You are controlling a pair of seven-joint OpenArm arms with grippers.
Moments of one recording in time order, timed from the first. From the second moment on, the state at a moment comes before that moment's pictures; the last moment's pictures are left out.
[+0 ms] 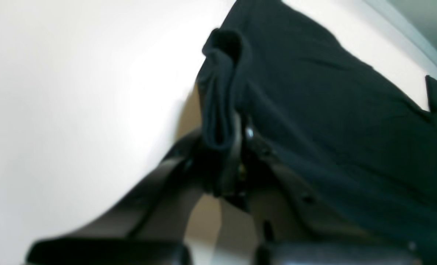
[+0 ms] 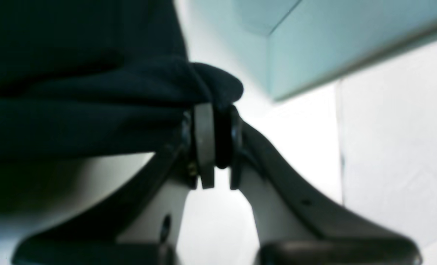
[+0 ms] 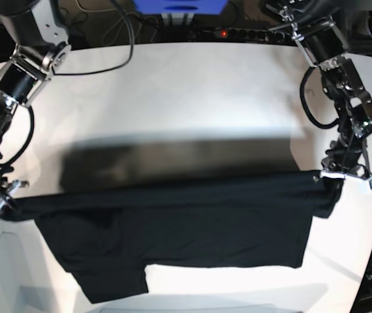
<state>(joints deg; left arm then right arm) -3.7 -13.5 -31.1 93.0 -31.0 -4.8 49.4 19.1 14.7 34.3 88.0 -7.2 39.9 -52.0</state>
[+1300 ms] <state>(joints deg) 32.6 -8.1 -33.8 105.8 -30.7 -4.9 48.6 -22.3 10.2 39.8 105.4 -7.4 39.9 -52.6</state>
